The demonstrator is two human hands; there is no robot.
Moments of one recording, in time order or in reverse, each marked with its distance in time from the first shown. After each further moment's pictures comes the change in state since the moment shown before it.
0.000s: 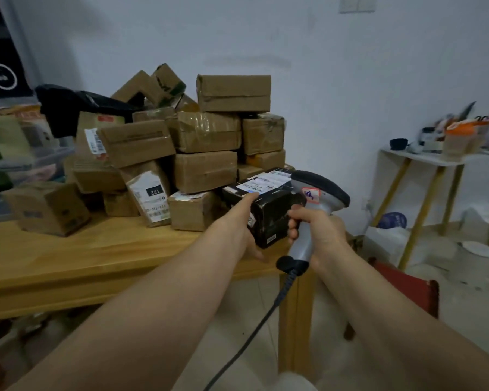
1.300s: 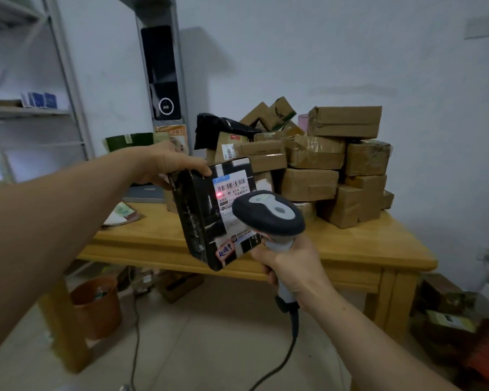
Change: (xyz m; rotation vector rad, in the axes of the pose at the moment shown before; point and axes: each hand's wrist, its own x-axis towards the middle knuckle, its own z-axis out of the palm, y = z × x) left_hand -0.238 0.096 -0.229 0.948 0.644 0.567; right_hand -0.133 0.076 0.110 -0.501 -0.642 -0.285
